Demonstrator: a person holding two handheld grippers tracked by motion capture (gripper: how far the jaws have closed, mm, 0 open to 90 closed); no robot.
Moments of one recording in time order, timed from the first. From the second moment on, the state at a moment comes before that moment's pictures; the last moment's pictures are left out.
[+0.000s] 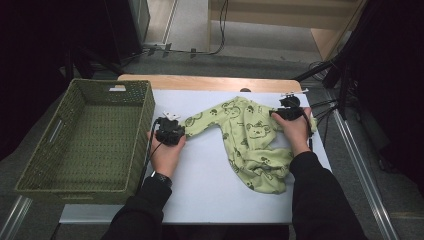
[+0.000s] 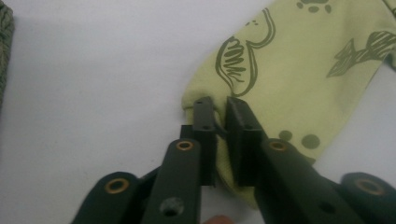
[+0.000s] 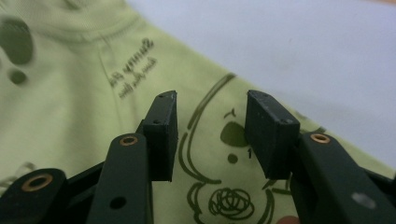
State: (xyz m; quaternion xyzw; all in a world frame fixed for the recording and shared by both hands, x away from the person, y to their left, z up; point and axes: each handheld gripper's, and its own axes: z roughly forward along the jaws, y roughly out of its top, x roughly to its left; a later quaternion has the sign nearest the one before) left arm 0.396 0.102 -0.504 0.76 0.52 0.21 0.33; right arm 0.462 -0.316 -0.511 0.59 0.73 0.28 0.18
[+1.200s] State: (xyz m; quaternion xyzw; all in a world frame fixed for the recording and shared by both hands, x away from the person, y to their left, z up) left arm 0.387 0.113 -0.503 0.73 0.54 0.24 0.33; right arm 0.361 -0.428 -0.516 0.68 0.63 0.29 0.24
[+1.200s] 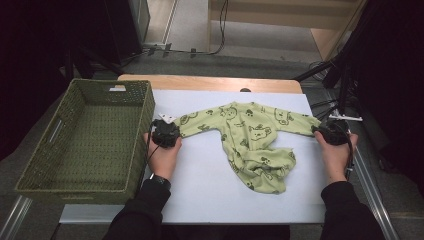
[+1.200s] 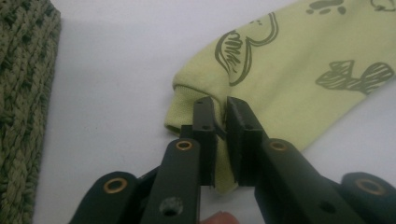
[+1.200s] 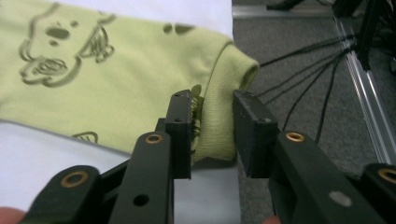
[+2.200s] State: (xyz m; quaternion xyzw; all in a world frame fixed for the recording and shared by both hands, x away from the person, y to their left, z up) left arm 0.336 0.103 -0.472 0.77 0.41 0.14 0.48; right arm 0.267 -0.329 -0.467 0.52 0.72 0.42 0.19
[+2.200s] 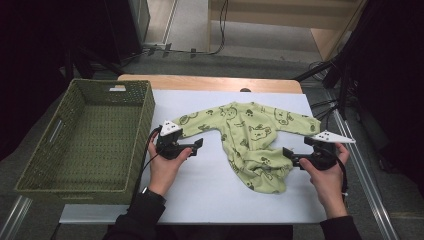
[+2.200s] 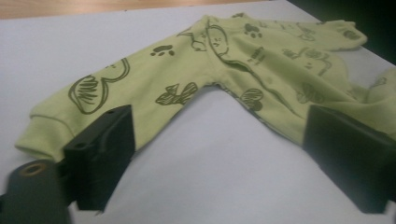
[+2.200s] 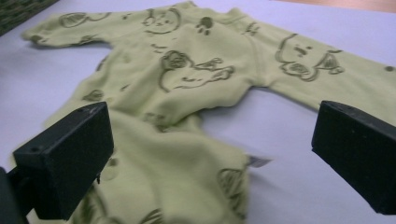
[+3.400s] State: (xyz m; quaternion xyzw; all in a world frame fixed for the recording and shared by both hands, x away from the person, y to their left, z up) left arm 0.253 0.077 -0.493 0.81 0.32 0.07 0.49; right arm 0.187 -0.209 -0.522 0.42 0.82 0.34 0.19
